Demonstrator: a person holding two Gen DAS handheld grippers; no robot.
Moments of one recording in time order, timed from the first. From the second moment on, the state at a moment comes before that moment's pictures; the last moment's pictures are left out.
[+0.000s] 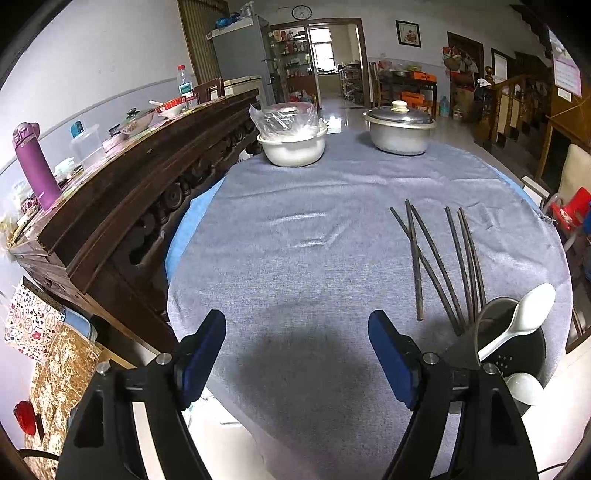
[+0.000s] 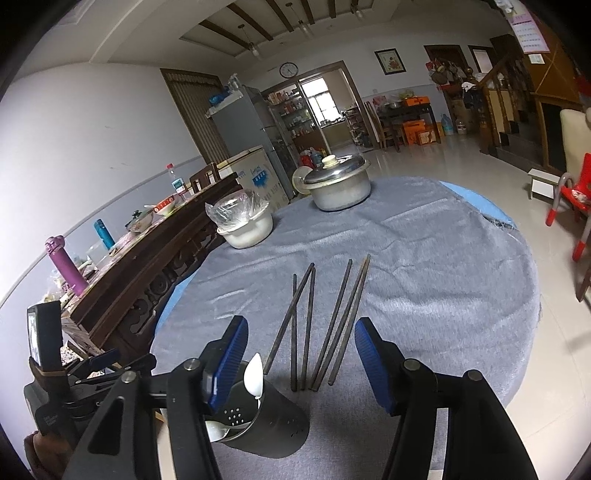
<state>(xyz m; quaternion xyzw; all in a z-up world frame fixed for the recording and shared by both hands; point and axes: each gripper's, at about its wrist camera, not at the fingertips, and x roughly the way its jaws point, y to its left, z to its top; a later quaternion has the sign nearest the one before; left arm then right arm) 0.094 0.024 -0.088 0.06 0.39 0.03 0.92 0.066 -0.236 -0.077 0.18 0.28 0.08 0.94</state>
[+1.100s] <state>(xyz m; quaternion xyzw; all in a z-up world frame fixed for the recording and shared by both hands) 0.124 0.026 -0.114 0.07 0.41 0.03 0.91 0.106 -0.245 -0.091 0.21 0.31 0.06 0.93</state>
